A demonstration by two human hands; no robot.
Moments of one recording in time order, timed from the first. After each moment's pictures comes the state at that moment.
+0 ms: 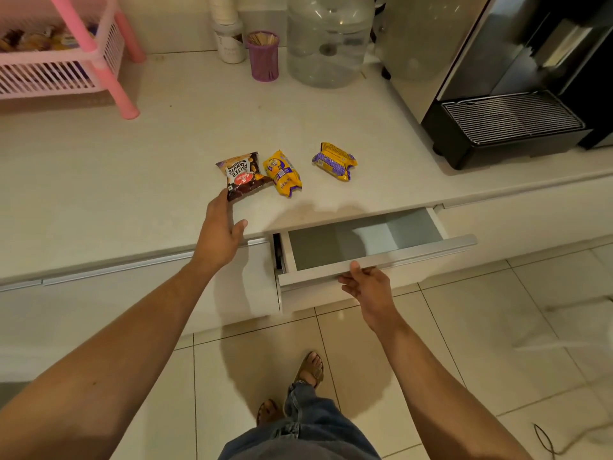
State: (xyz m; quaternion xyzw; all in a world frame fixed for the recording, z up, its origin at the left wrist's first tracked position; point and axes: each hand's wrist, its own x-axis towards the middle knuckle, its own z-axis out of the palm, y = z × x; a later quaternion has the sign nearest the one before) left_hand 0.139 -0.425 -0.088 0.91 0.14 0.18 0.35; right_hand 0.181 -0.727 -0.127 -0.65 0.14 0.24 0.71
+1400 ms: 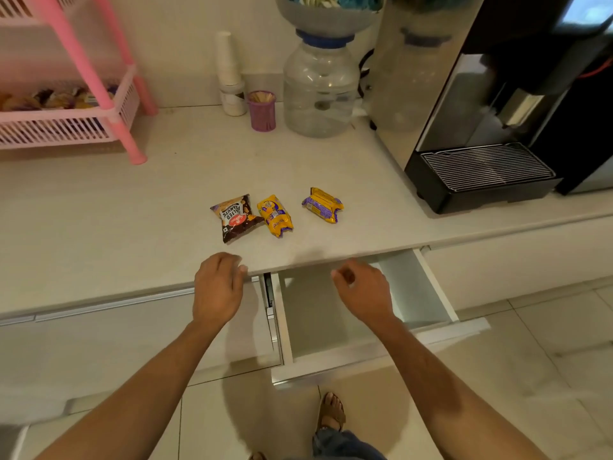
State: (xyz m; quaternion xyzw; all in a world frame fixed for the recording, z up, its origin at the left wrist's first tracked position) left_hand 0.123 -0.464 -0.089 0.94 0.20 0.20 0.22; right_hand 0.235 -0.724 -0.061 -0.93 -0.19 0.01 0.30
